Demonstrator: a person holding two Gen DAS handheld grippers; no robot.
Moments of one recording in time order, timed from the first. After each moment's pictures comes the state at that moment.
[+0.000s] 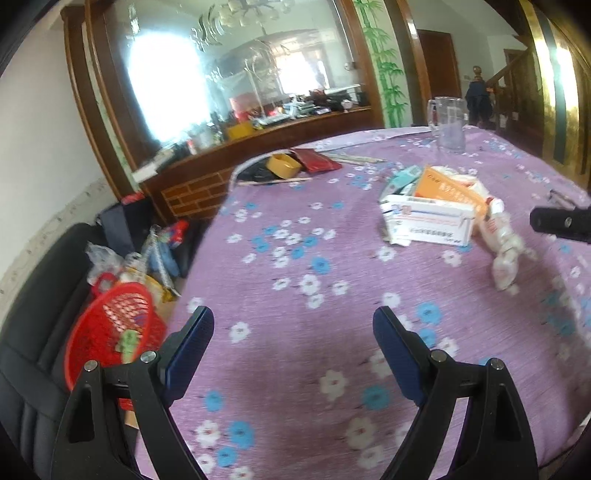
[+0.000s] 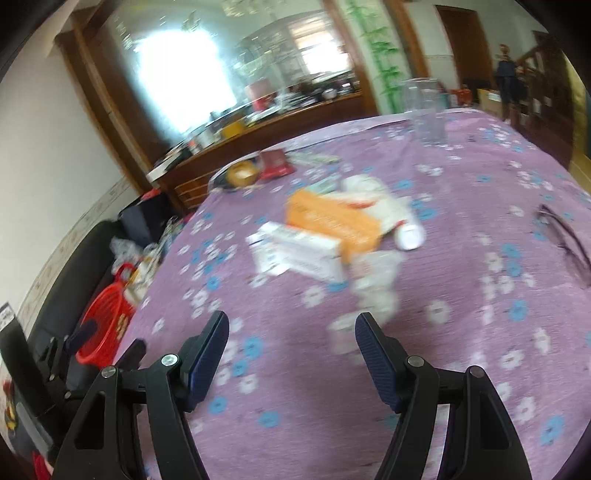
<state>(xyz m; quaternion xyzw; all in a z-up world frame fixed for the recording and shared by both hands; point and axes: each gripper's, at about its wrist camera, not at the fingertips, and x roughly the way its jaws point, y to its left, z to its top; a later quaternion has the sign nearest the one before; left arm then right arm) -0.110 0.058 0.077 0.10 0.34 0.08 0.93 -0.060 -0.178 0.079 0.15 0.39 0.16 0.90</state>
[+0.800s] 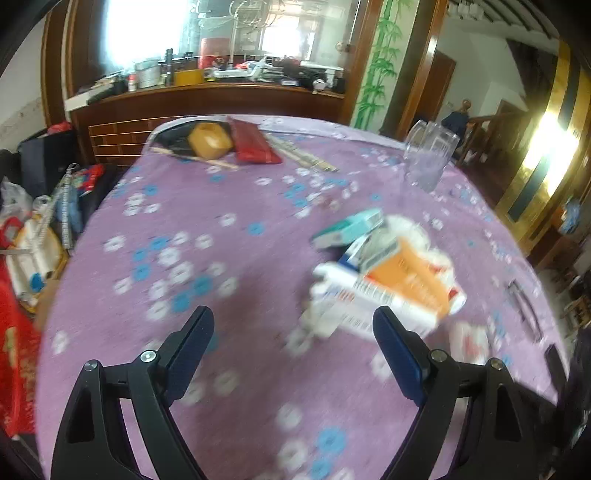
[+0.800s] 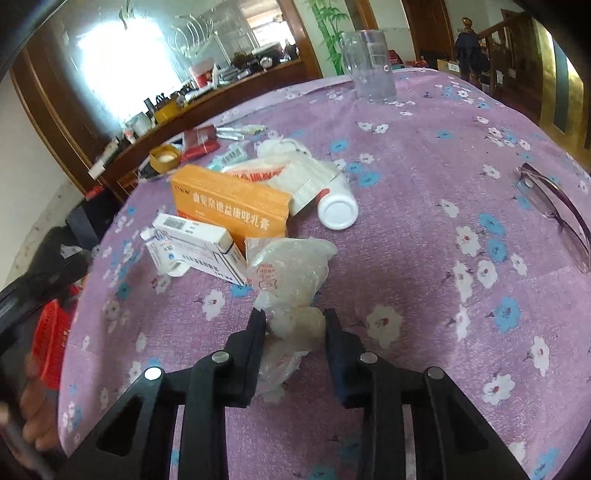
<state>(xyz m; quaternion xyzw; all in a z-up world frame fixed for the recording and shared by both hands) 0.037 0.044 0.076 -0.08 0.40 -0.03 0.91 -0.008 -0.199 0.024 0.16 0.44 0.11 0.87</state>
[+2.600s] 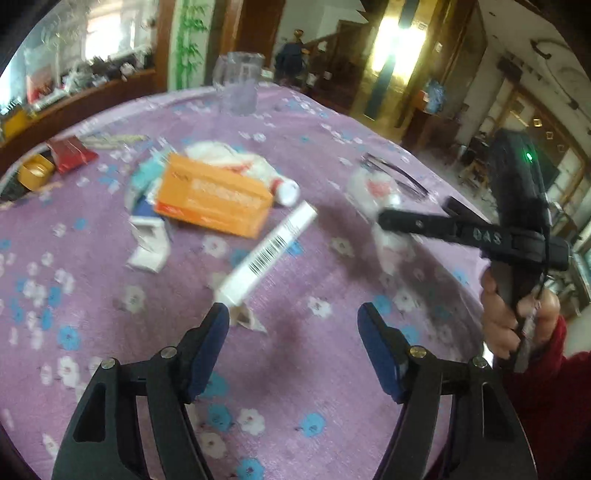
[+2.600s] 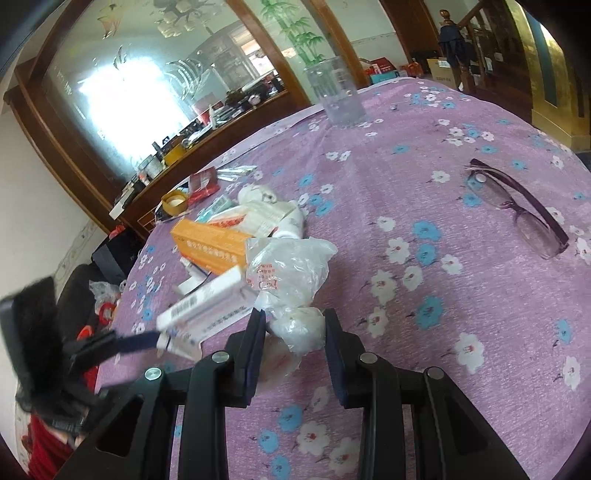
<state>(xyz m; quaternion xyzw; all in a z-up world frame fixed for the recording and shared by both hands) -0.024 -0.031 0.070 0.06 0.43 -0.32 0.84 -0.039 -0.272 0.042 0.22 0.40 0.12 0.88</state>
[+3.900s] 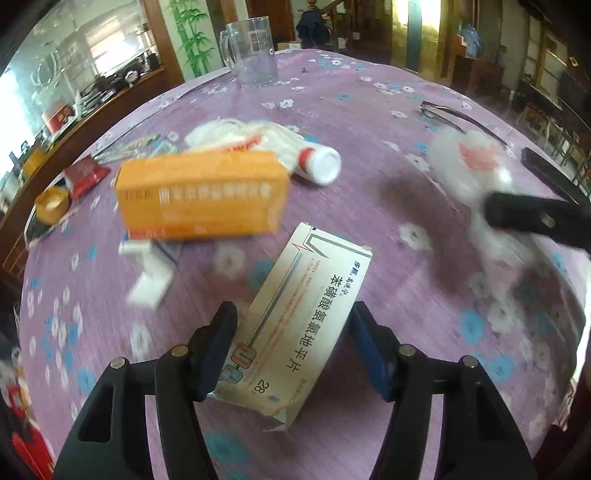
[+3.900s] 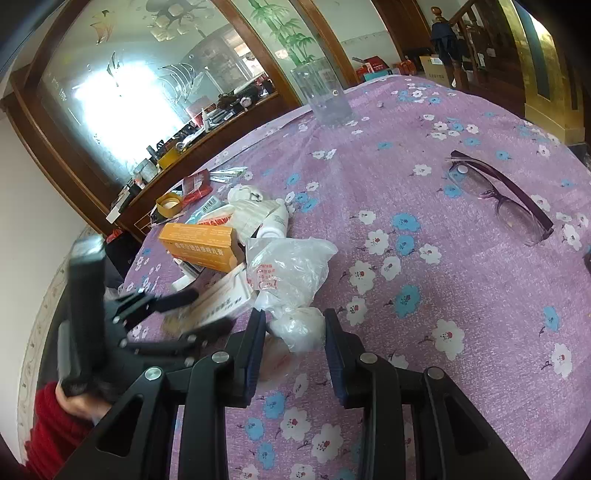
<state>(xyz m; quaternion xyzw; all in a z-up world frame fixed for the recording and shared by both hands) 0.007 -0.087 0.019 0.19 0.46 -0.23 0.84 -0.049 -0.281 0.036 0.23 0.41 0.11 0.88</state>
